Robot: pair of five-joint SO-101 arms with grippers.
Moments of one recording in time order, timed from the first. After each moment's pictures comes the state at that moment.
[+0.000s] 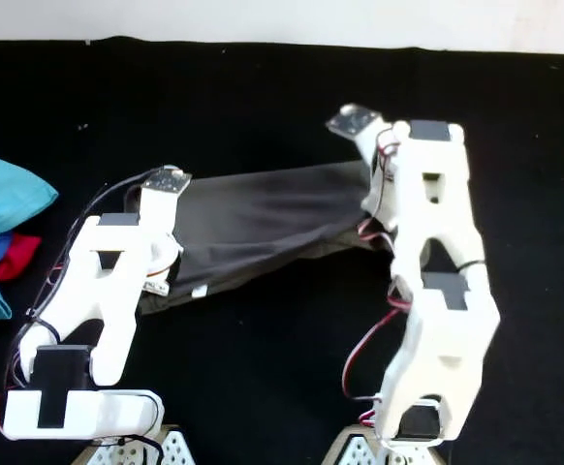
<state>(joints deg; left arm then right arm) -8.0 -1.5 44.1 50.9 -21.7 -4.6 30.7 -22.2 82.9 43.6</state>
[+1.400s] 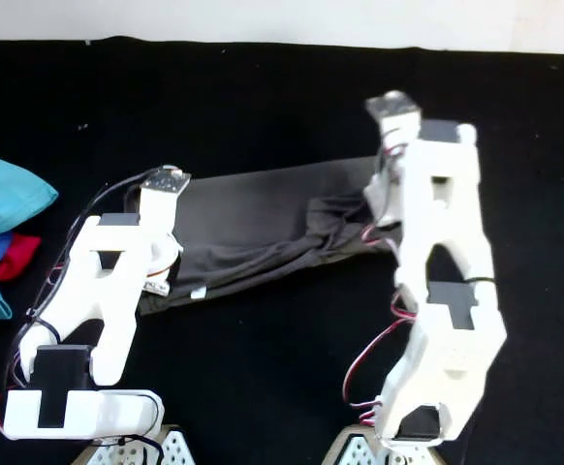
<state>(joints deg) -8.0 -1.5 44.1 50.9 -21.7 -5.4 21.5 -11.4 81.2 20.2</state>
